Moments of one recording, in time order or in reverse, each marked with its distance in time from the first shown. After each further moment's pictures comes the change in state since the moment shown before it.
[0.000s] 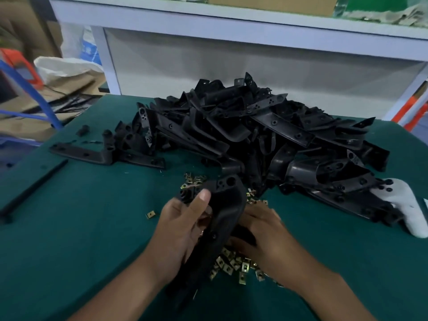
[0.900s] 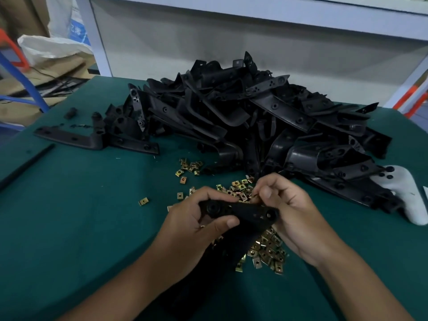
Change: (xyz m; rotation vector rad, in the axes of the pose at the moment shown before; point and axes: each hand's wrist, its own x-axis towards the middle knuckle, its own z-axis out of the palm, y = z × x) left_hand -0.010 -0.015 0.000 0.557 -0.168 0.101; right_hand -0.003 -0.006 -0.030 1.228 0.170 0.270
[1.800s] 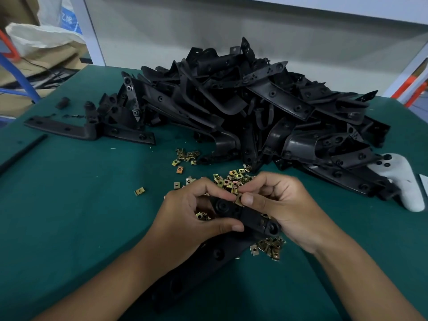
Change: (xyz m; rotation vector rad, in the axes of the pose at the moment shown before) left_hand 0.002 -0.011 -0.001 0.056 -0.004 0.049; right_hand -0.003 -0.002 0.000 -0.138 -0.088 0.027
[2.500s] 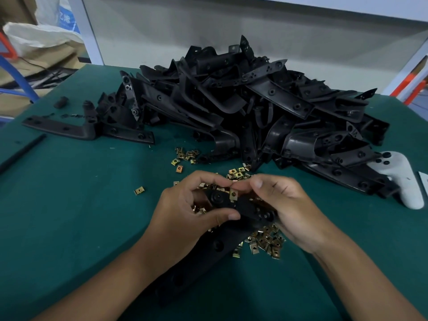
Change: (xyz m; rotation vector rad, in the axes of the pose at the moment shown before) left_hand 0.000 0.008 -0.001 0.003 0.035 0.007; right_hand 0.000 0.005 0.002 0.034 -0.010 0.015
